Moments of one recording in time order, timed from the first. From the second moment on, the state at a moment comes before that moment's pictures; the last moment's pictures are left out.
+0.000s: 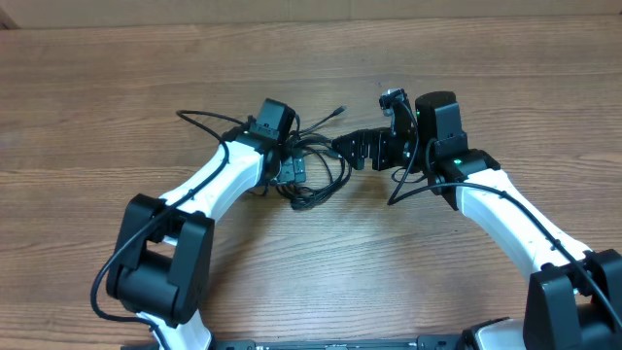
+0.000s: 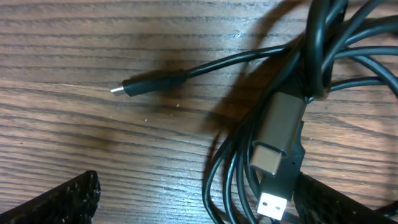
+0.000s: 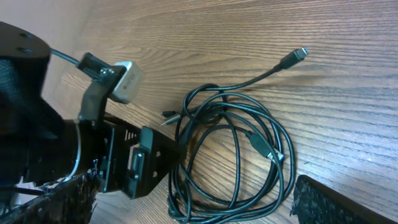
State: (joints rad) left arm -0.38 1.87 1.20 -0.66 -0.09 -0.52; right arm 0.29 1.58 0.97 -0.12 -0.58 0.31
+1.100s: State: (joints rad) left arm -0.39 1.95 1.21 -0.55 -0.11 -0.49; right arm 0.29 1.58 0.97 -0.12 -0.58 0.30
